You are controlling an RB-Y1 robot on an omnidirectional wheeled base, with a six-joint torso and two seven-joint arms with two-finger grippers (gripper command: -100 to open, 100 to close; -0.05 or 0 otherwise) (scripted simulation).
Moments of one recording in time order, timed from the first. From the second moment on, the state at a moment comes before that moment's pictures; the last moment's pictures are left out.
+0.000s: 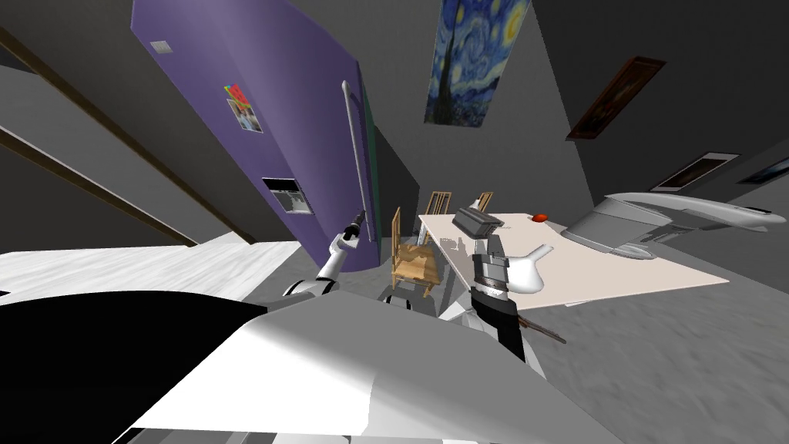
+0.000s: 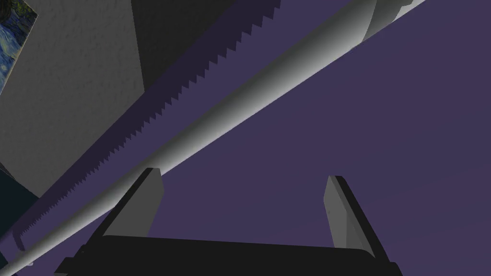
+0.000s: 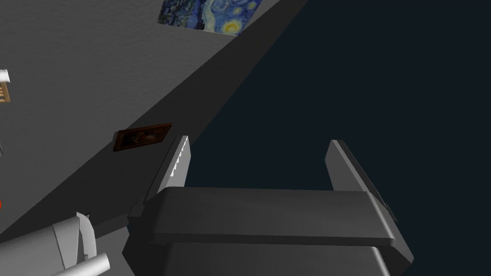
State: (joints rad) left arm -0.39 0.25 0.30 -1.22 -0.24 -0.06 -0.33; right arm 0.49 -0.03 0.00 -2.21 0.10 -0.55 0.13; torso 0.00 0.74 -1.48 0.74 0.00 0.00
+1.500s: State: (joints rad) left arm -0.51 0.29 0.20 -1.09 -0.24 -0.02 -0.33; right arm 0.48 -0.03 0.00 -2.21 0.10 -0.55 0.13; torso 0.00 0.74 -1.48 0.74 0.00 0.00
